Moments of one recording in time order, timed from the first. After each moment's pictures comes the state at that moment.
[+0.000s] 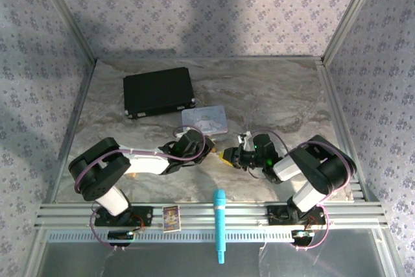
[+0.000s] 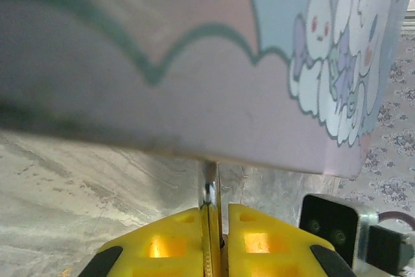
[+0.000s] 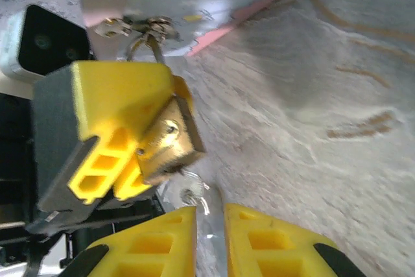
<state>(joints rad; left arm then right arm) -0.94 1.60 0.61 0.35 -0.07 -1.57 0.58 1.60 0.22 0.90 -0.64 1.16</state>
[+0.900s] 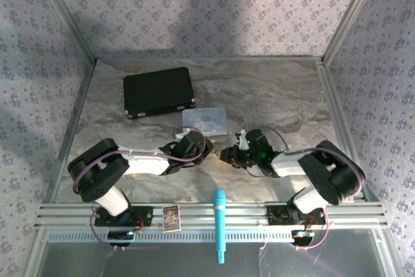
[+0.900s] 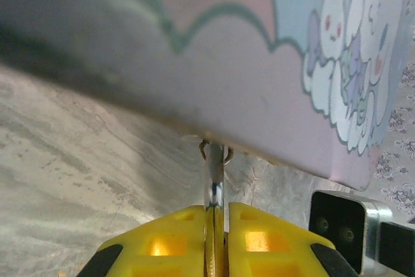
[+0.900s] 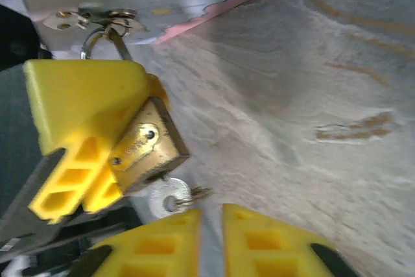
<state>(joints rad) -0.96 1.58 0.62 0.30 -0.11 -1.58 0.63 1.46 0.36 0.44 -0.54 0.97</state>
